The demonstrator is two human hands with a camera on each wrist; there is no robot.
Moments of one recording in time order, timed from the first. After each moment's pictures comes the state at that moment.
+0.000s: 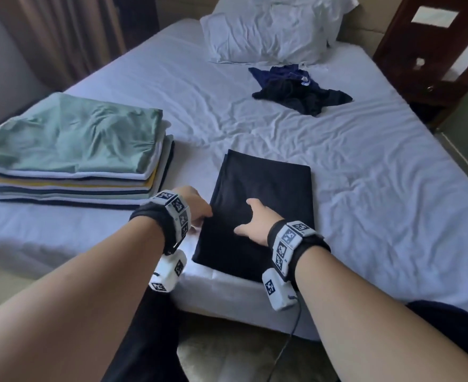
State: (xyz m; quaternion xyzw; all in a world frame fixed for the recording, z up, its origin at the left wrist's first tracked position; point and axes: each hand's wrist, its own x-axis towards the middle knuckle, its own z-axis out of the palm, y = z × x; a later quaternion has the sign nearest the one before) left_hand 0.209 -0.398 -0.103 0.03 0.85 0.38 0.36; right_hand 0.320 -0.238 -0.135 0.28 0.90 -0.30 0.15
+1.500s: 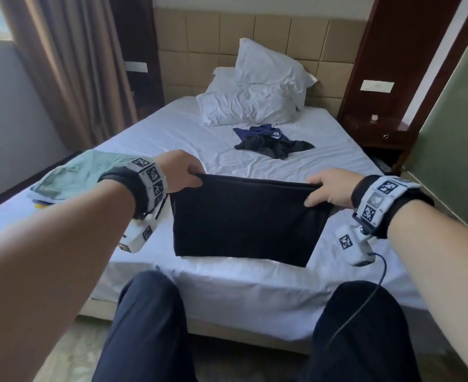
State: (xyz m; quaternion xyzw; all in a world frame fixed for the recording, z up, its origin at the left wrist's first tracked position) left_hand 0.290 -0.428 0.073 0.38 0.91 0.14 0.02; right_hand 0.490 -0.129 0.068 0.23 0.90 -0.36 0.04
